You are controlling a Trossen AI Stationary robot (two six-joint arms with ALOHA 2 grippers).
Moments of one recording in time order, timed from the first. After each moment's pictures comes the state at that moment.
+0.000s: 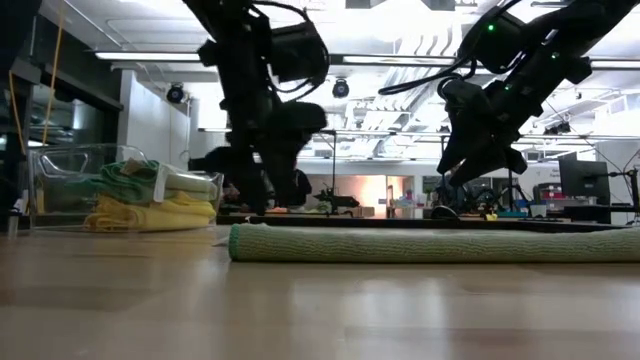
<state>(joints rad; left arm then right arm) 0.21 1.85 1.20 -0.64 0.02 -0.71 -0.26 1.13 0.53 -0.21 0.01 0.68</state>
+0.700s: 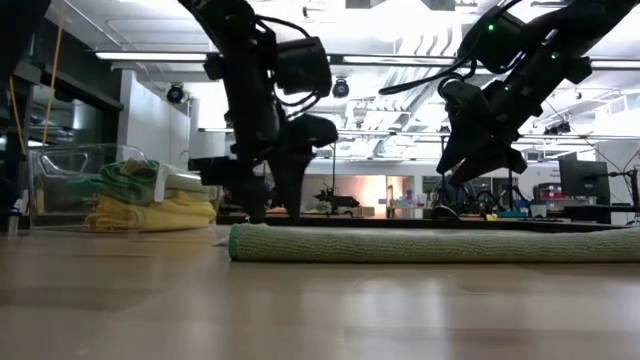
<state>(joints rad) 0.22 1.90 1.21 -0.60 0.07 -0.85 -0.26 1.13 0.53 -0.21 0.03 0.68</state>
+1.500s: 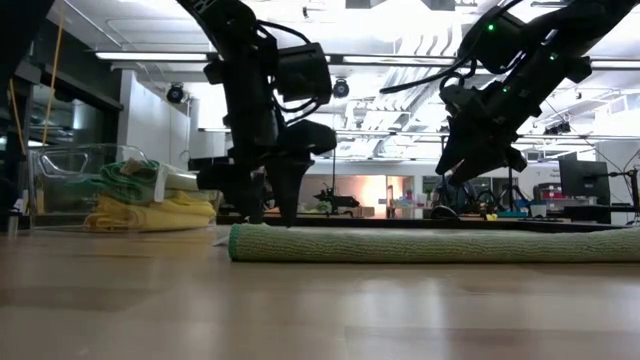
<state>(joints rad) 0.22 1.92 1.21 -0.60 0.09 -0.86 -0.26 1.13 0.53 -0.21 0.10 0.68</state>
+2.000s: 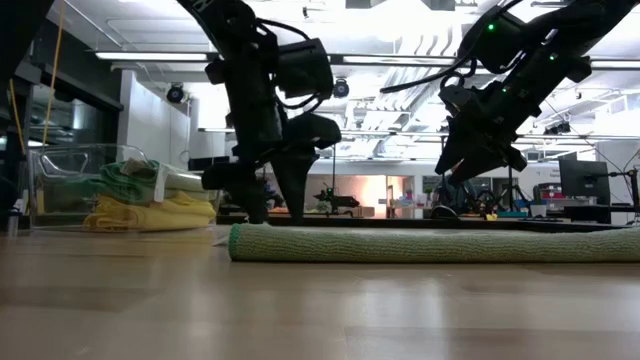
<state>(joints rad) 0.22 1.91 1.21 -0.57 0.11 -0.86 -0.26 1.13 0.53 -0.21 0.11 0.68</state>
